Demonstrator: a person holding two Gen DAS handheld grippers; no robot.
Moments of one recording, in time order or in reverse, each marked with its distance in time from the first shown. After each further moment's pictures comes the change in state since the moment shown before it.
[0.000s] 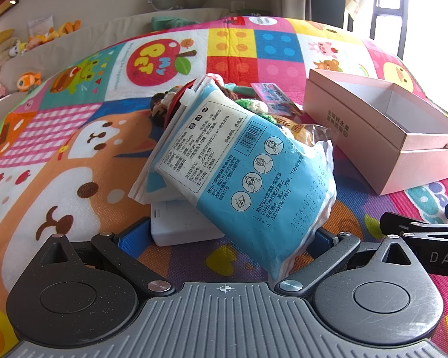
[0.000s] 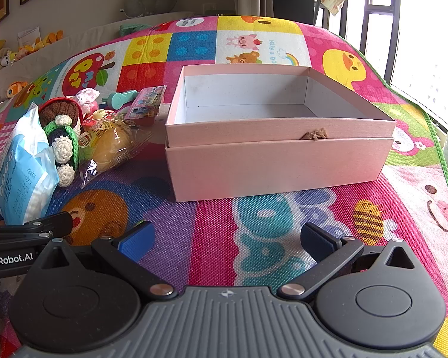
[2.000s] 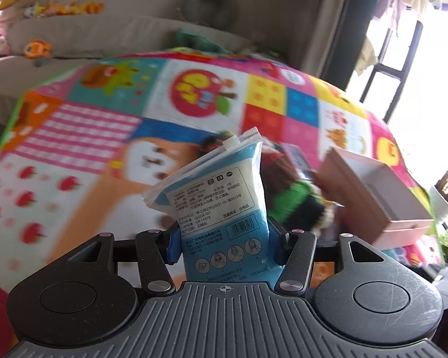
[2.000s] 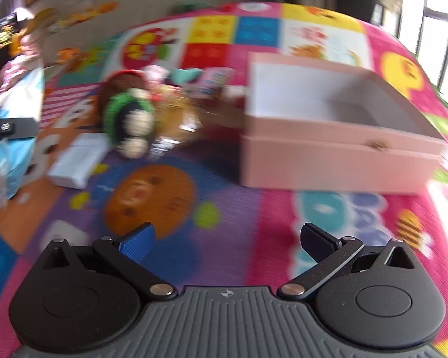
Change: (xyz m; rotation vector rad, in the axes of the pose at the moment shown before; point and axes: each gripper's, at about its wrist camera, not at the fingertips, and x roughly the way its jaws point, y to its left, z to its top) left arm -0.062 0.129 0.028 -0.225 -0.067 -0.148; right arm -0.014 0.029 0.005 -0.168 0.067 0.208
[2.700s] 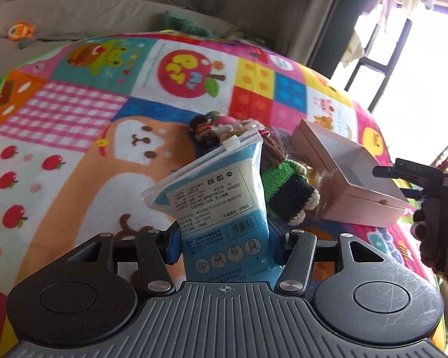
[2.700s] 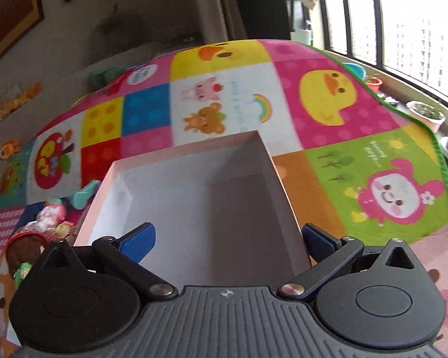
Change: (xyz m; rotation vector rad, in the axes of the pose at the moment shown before) left arm 0.013 0.007 -0.013 -0.019 0.063 -0.088; right arm 0.040 -0.115 0.079 0.326 -0.108 -0.127
